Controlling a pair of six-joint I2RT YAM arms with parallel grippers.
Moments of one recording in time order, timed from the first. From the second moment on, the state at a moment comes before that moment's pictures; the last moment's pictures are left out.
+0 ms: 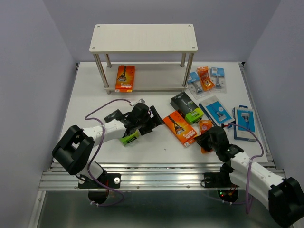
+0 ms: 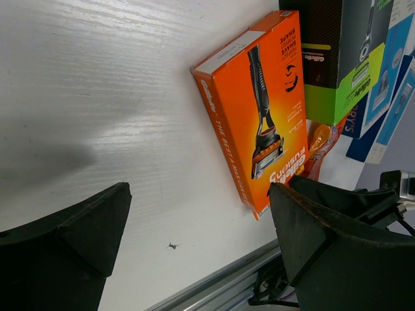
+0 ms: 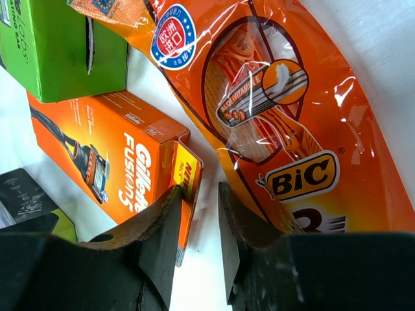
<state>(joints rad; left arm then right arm) -0.73 1.48 0.76 -0.05 0.05 -1.10 0.44 0.79 0.18 -0.16 0.15 1.22</state>
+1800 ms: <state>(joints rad) -0.82 1.32 0.70 0.04 -0.09 -1.39 0.59 1.09 0.49 0.08 0.22 1.55</state>
